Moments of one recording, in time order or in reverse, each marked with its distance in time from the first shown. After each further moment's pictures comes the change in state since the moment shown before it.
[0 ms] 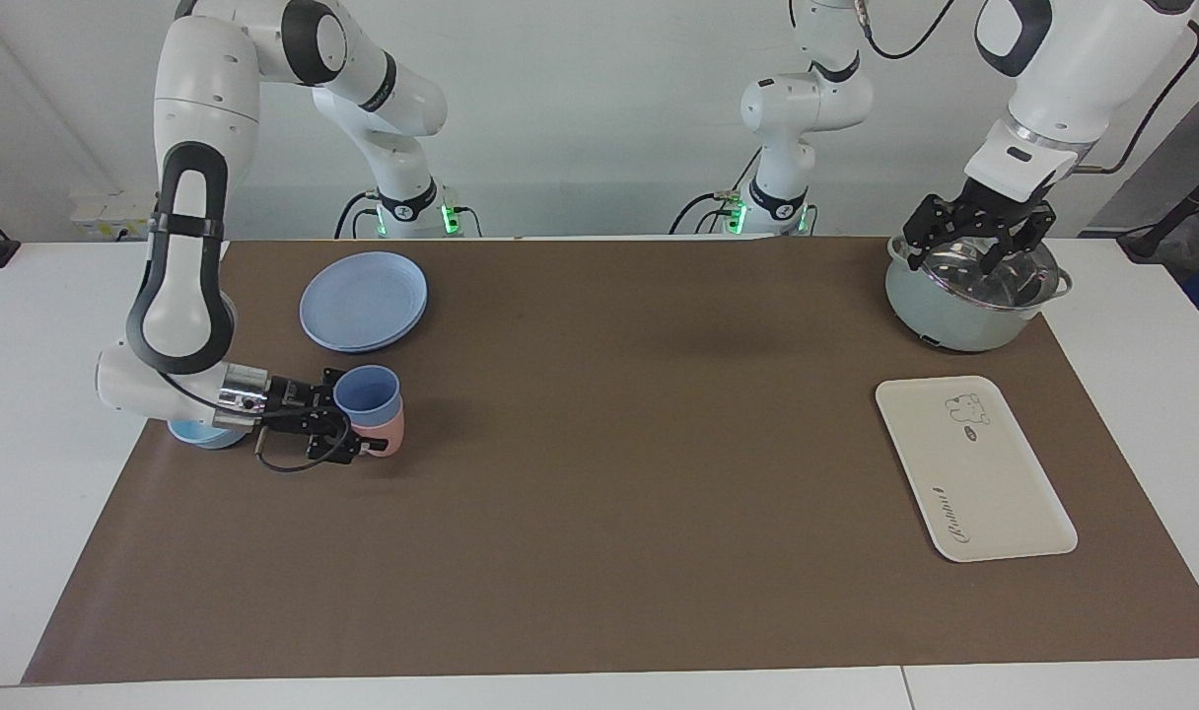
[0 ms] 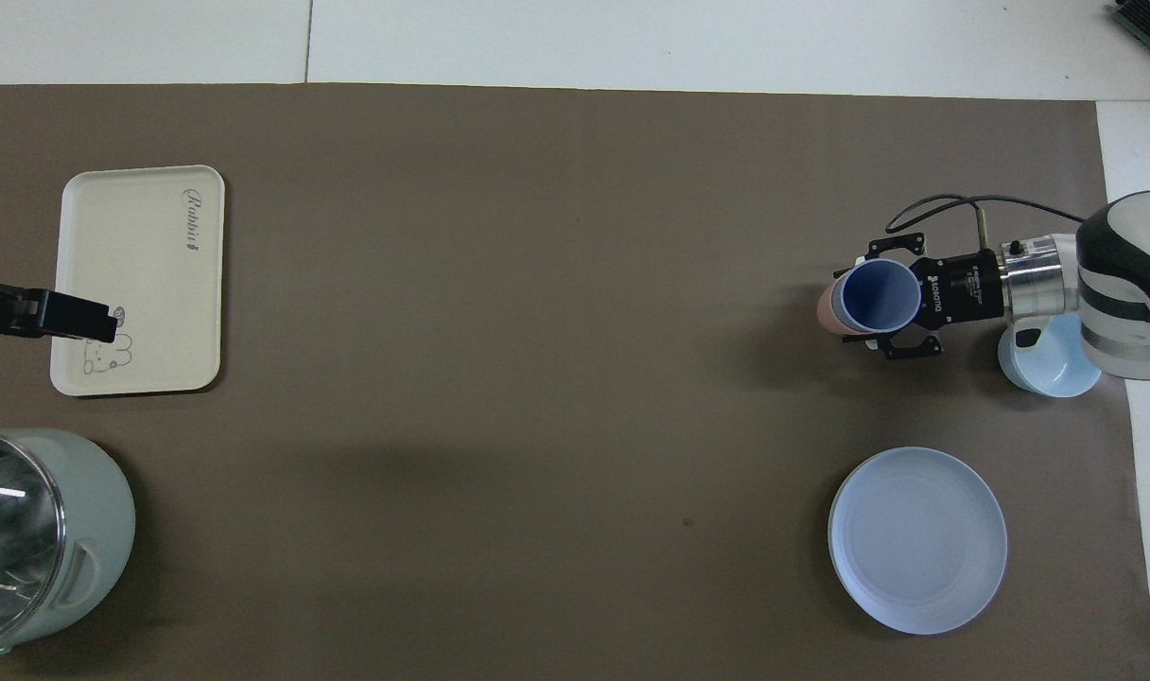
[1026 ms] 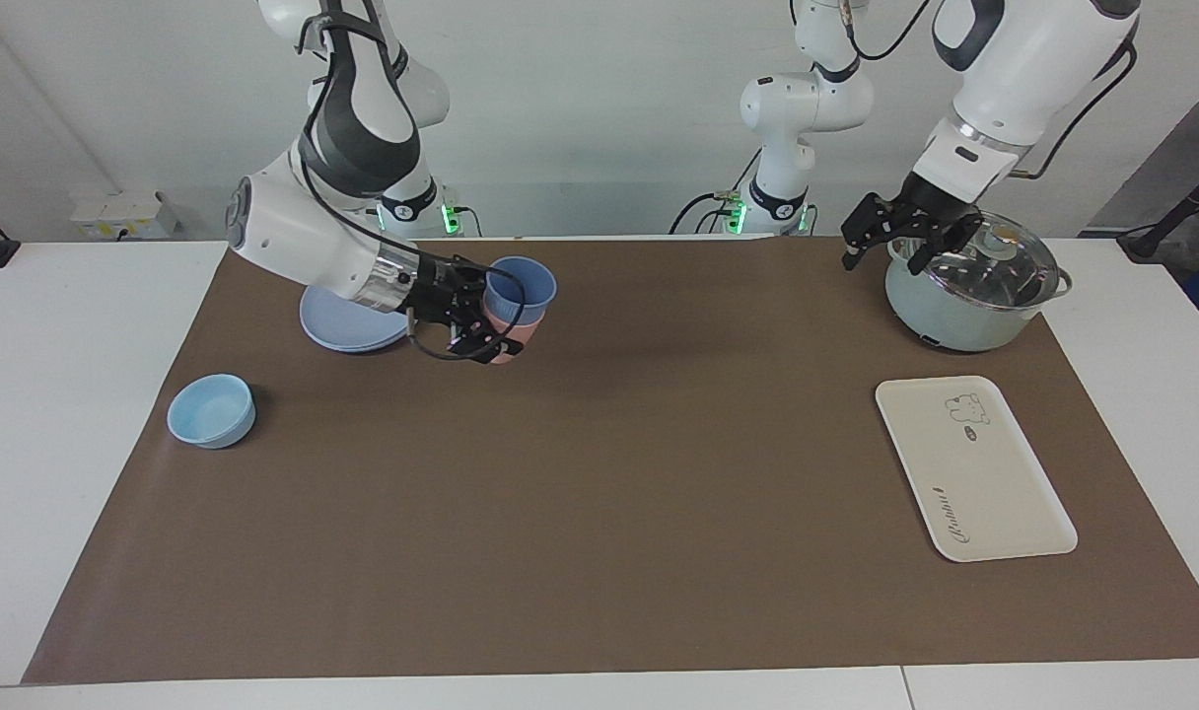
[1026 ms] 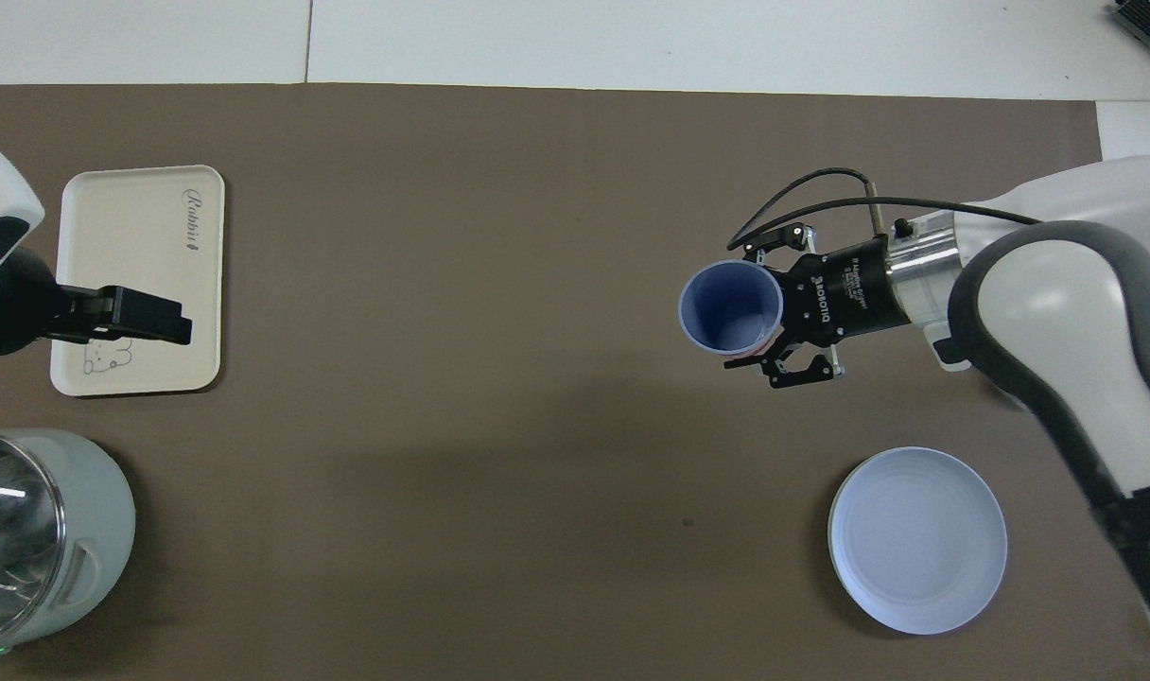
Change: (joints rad) left arm -0.112 0.000 -0.036 -0.008 -0.162 0.056 -0.289; right arm 0.435 -0.348 0.003 -0.068 -0.129 0.180 0.609
